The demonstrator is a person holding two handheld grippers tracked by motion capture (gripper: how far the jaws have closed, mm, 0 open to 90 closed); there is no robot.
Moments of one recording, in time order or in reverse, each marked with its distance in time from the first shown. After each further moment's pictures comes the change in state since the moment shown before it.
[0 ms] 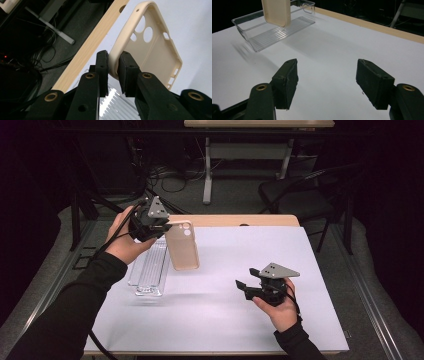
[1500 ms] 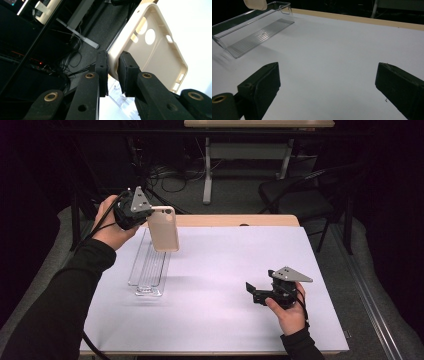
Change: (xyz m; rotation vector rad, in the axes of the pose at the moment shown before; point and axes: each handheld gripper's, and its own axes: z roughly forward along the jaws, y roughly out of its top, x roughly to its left) left arm 0.049 -0.028 0.009 -0.045 0.170 0.097; right arm -0.017 -0.020 -0.015 -0.031 -0.128 0.126
